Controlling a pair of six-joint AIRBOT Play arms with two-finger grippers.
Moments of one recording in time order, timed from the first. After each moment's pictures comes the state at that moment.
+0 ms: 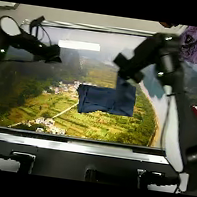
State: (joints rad) left arm -0.08 -1.65 1.91 1.16 -1.42 -1.69; right arm 0.40 -1.67 1.99 1.77 -1.47 -0.75
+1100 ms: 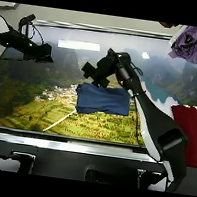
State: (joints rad) left arm -0.03 -1.63 1.91 1.19 -1.48 -1.66; right arm 0.56 -1.84 1.99 1.90 -1.20 -0.75
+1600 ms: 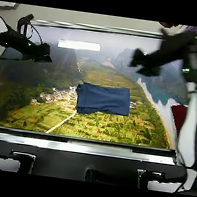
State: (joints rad) left arm -0.01 -1.63 1.91 1.19 -1.48 -1.66; right arm 0.04 -1.63 1.97 1.99 -1.50 -1.26
